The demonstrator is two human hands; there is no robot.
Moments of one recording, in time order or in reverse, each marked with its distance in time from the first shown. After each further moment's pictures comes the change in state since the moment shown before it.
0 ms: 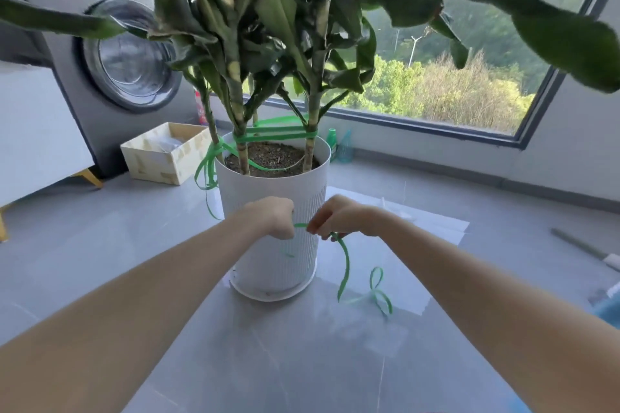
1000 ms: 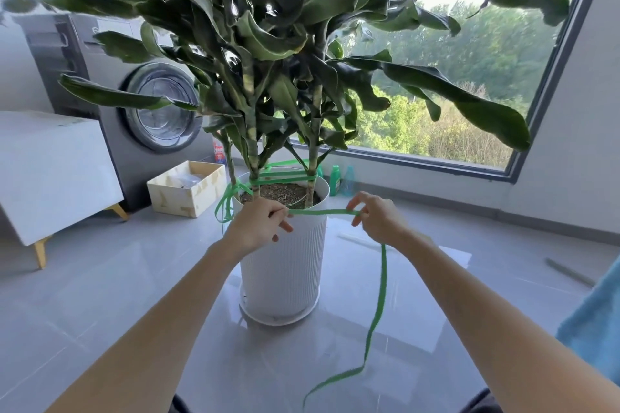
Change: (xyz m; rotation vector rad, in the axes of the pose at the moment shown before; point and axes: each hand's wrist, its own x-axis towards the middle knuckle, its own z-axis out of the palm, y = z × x) left_hand -0.082 -0.008 -0.042 -0.744 0.414 0.099; right_hand -0.098 -0.020 -0.051 -0.064 0.500 -0.060
